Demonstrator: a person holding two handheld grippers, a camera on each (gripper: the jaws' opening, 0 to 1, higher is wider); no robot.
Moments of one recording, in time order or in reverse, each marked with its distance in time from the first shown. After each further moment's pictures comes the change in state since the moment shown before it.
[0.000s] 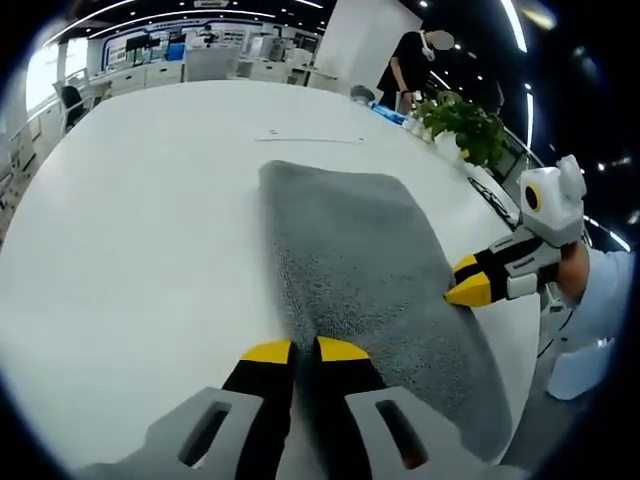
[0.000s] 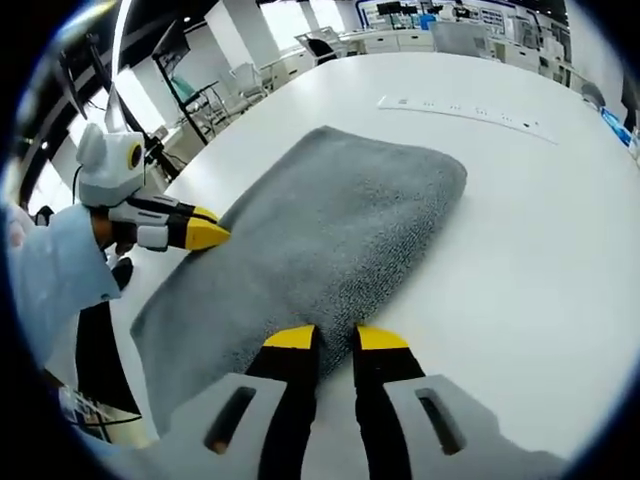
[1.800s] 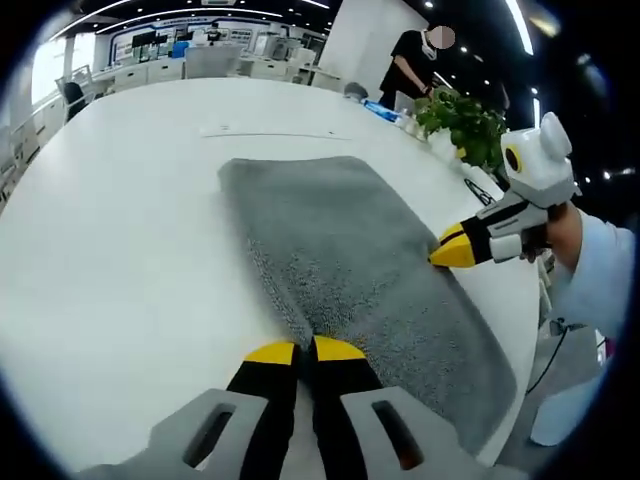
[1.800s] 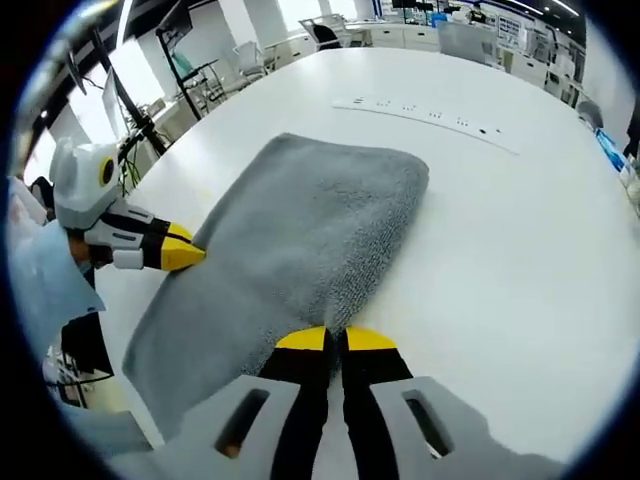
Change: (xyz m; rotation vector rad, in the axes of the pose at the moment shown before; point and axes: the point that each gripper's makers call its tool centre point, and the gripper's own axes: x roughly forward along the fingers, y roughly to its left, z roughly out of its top) left arm 0.038 -0.090 0.007 -0.035 -0.008 0.019; right arm -0.046 -0.092 0.000 -0.108 0.076 -0.065
